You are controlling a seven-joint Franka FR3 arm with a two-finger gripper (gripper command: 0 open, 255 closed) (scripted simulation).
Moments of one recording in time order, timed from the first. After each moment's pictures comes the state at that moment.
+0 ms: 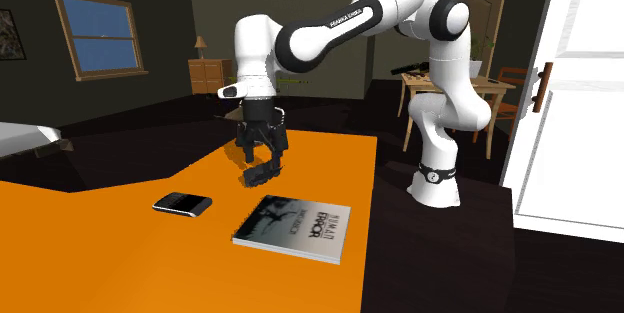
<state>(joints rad) -0.19 0.29 -0.42 -1.74 0.29 2.02 -0.70</state>
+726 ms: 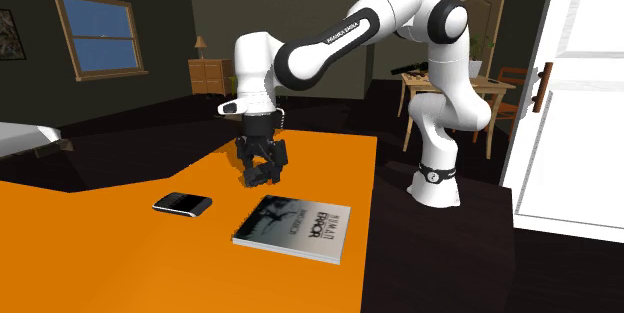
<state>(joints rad) -0.19 0.34 -0.41 -1.77 0.32 2.09 -0.71</state>
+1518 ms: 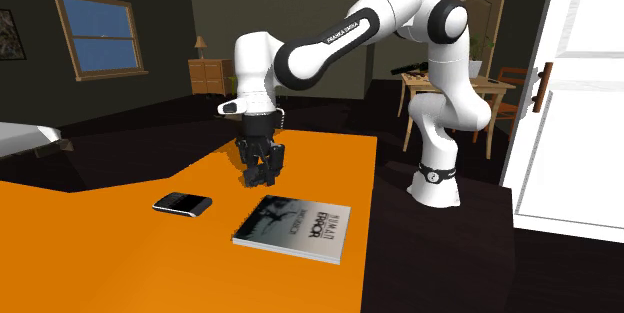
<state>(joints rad) -0.19 0.34 -0.41 -1.77 0.32 2.09 -0.71</state>
